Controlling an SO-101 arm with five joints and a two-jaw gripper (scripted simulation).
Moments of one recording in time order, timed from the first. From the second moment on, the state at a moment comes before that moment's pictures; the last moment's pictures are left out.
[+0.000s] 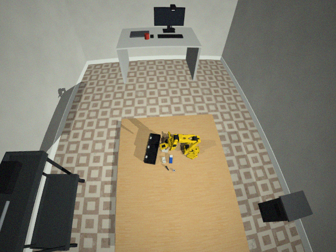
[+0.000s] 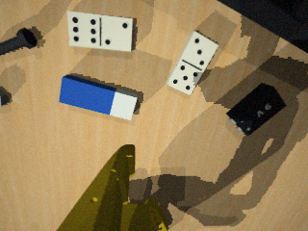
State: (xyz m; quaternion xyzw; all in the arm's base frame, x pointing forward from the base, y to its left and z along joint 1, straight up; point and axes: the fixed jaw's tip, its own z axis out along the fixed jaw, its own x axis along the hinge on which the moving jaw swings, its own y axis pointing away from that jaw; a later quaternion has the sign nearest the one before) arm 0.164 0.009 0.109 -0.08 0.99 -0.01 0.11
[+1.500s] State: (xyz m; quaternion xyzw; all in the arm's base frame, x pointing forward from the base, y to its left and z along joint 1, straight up) arm 0.171 -0.006 0.117 0.01 0.99 -0.01 0.11
